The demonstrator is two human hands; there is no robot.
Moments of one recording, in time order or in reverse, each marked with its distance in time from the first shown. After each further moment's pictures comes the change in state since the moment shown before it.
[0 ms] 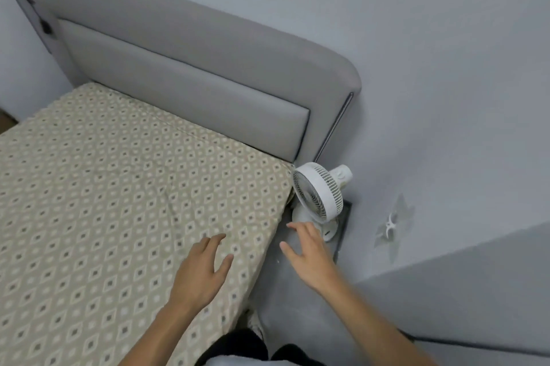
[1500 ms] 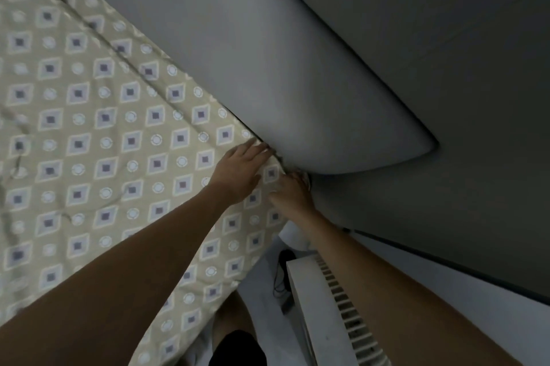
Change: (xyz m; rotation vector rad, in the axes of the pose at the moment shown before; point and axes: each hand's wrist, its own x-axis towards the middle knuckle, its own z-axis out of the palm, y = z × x) left_hand 0.661 -0.097 0.317 0.235 -0.306 0.187; right_hand 0.629 0.271 0.159 -0.332 -0.484 0.402
